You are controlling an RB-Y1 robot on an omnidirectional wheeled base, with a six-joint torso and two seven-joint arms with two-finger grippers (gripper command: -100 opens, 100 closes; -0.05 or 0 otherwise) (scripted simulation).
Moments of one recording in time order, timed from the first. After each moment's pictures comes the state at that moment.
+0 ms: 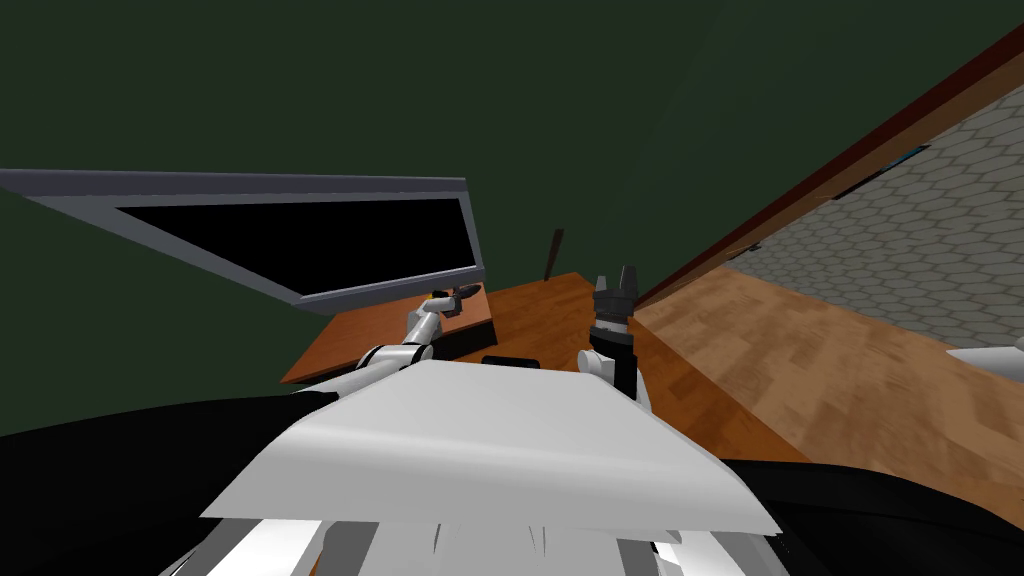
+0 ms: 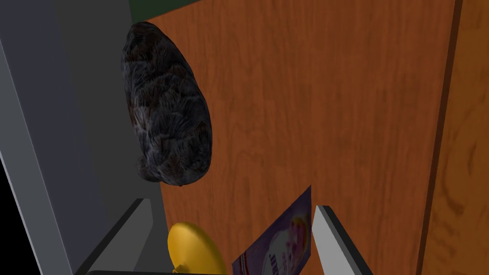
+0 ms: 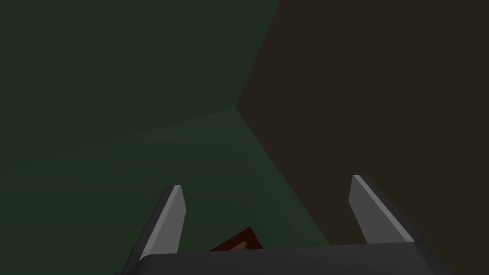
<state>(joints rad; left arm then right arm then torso) -0.38 0.32 0.18 -0.93 0.29 0.71 0.03 0.51 -0.04 -0.01 -2.29 -0.04 -0.39 0.01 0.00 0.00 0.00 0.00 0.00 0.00</state>
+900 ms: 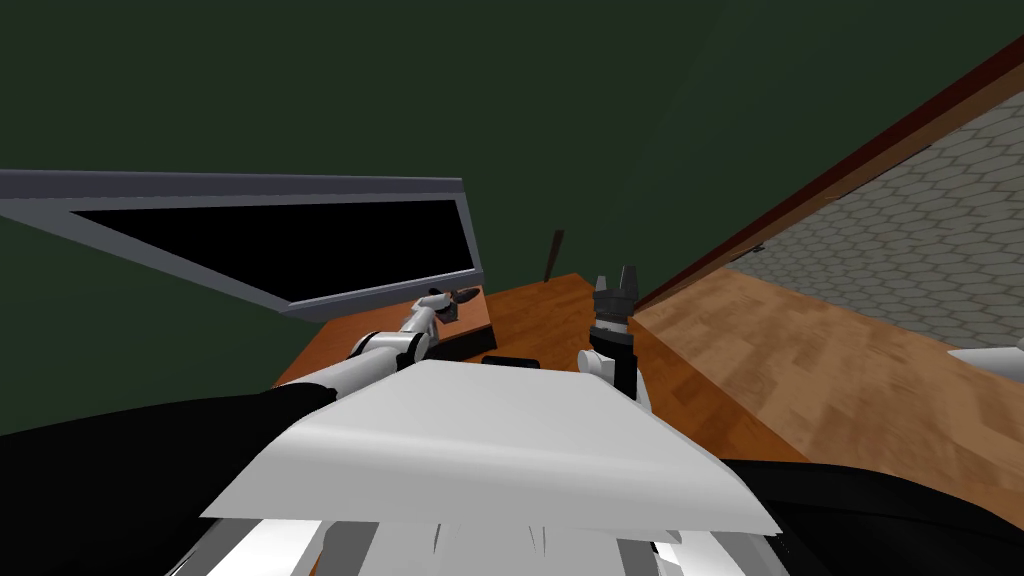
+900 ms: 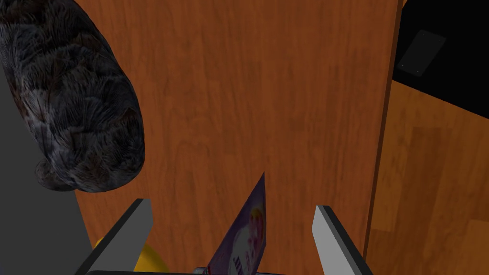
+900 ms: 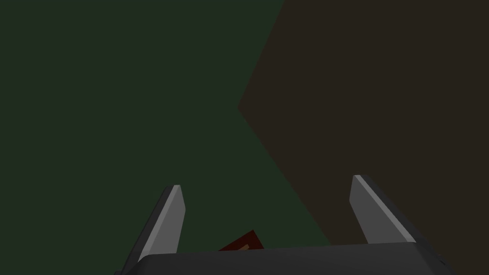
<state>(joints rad) -0.49 0.40 0.16 -0.70 0.37 0.93 0.02 0.51 -0.04 -0.01 -2.29 -0.04 -0.39 0.01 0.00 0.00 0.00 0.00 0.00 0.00</state>
